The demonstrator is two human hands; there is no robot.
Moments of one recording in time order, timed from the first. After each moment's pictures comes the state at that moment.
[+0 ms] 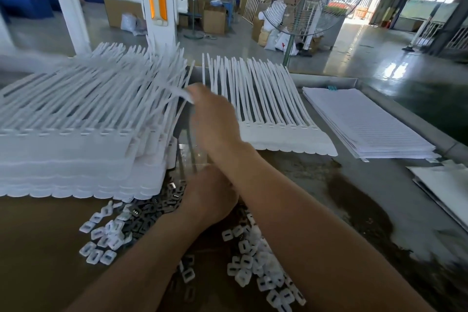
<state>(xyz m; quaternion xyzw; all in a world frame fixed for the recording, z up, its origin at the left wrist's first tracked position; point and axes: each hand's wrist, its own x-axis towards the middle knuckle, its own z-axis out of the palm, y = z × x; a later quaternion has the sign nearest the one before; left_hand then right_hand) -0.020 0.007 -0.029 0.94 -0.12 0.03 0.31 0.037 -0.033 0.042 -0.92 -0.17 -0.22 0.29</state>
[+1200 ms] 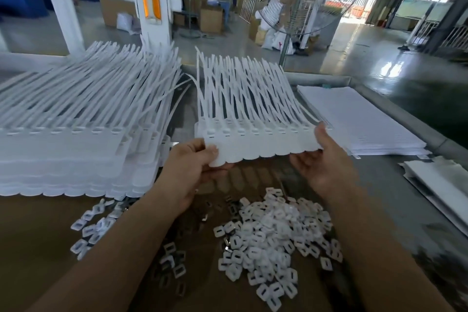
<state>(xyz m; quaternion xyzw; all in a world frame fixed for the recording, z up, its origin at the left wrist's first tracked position) -0.009 0.026 -0.005 0.58 0.02 -0.10 0.81 -0.022 -0.179 0.018 -0.47 0.26 -0.10 0.84</state>
